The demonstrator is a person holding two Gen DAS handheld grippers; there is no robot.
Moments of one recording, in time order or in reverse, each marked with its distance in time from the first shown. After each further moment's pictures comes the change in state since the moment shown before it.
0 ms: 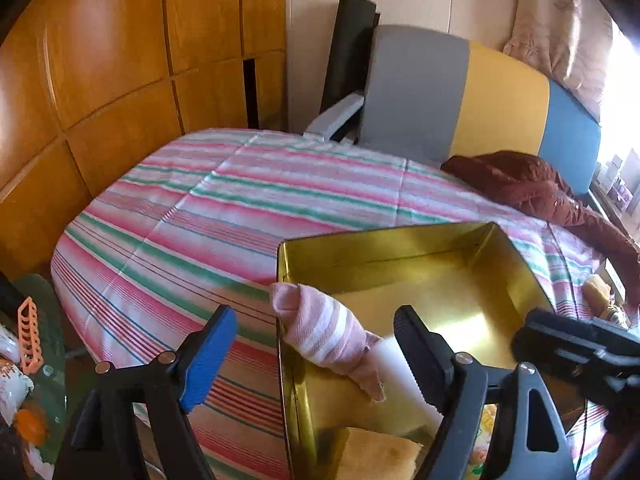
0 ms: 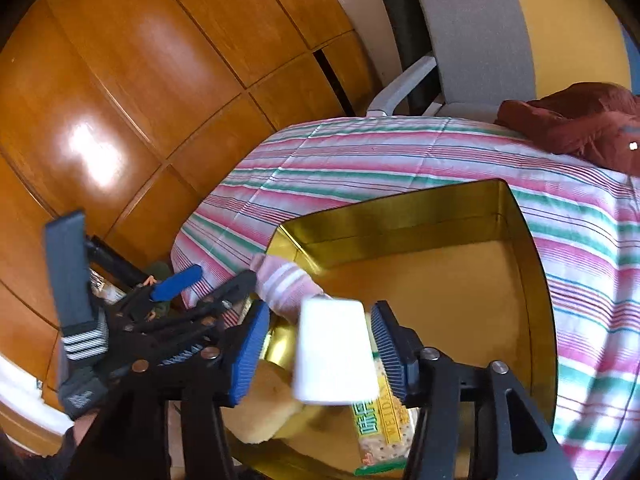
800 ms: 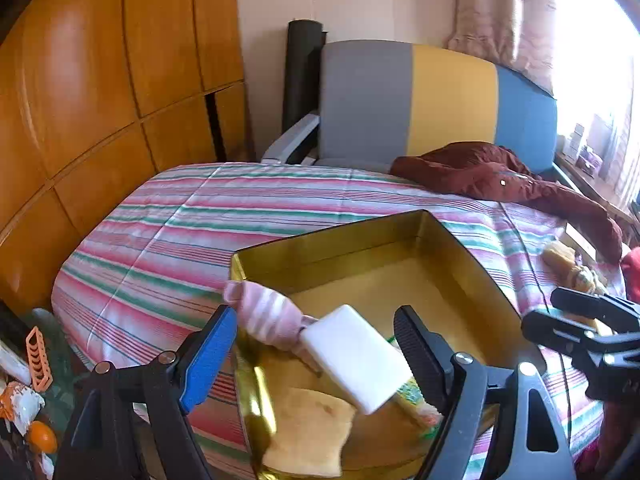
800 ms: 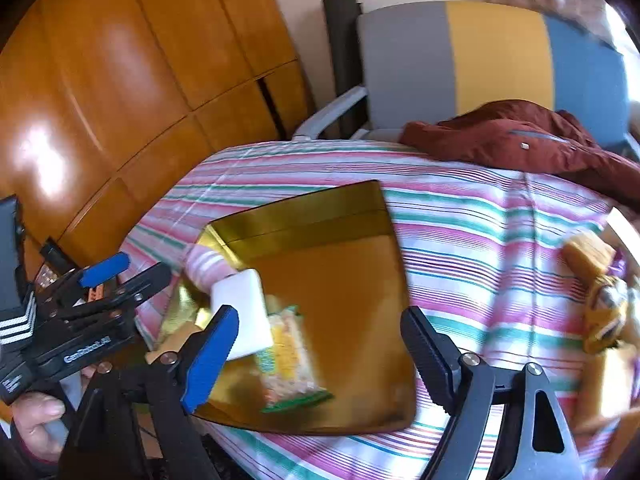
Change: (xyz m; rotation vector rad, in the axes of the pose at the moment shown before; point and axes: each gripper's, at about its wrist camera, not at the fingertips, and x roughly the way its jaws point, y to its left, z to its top) left arm -0.054 -0.051 -0.019 0.145 -0.067 -0.064; right arm -0.081 -0.038 -0.044 0.018 -0.111 -0.265
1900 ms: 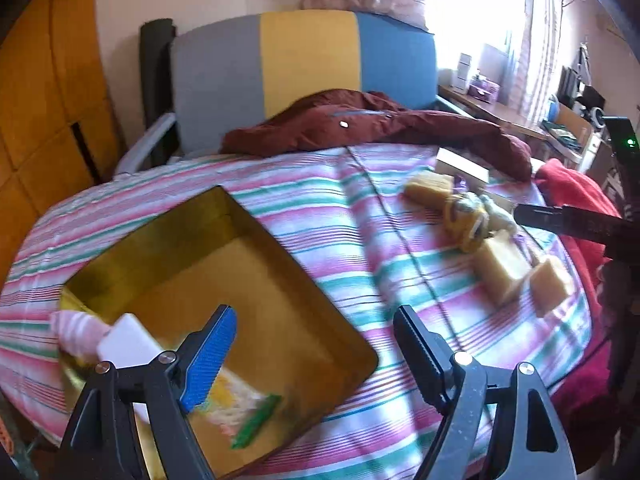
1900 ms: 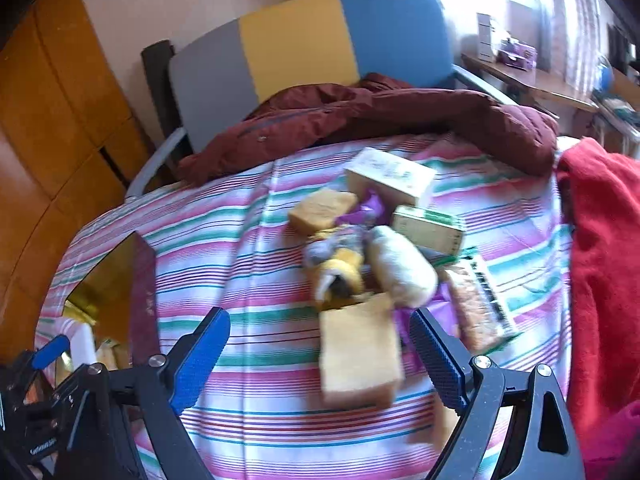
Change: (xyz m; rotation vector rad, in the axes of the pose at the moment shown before) left arm 0.012 -0.168 -0.016 0.270 0.097 -0.324; right arm -0.099 -0.203 -0.037 0.355 -0.057 -0.386
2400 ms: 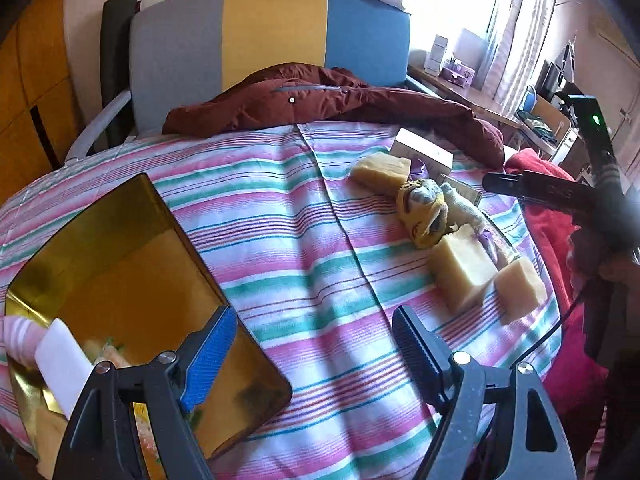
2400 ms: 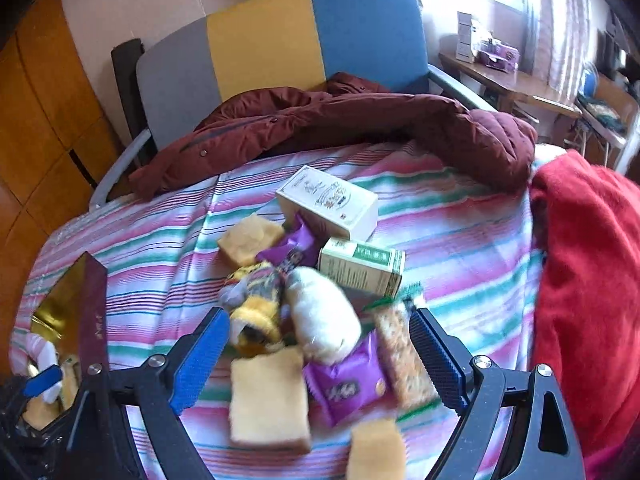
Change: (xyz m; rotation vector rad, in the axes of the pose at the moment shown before) left arm 0.033 -0.038 0.017 -0.005 0.086 -0.118; right arm 0.025 -0.046 0.040 -0.035 0.022 -0.091
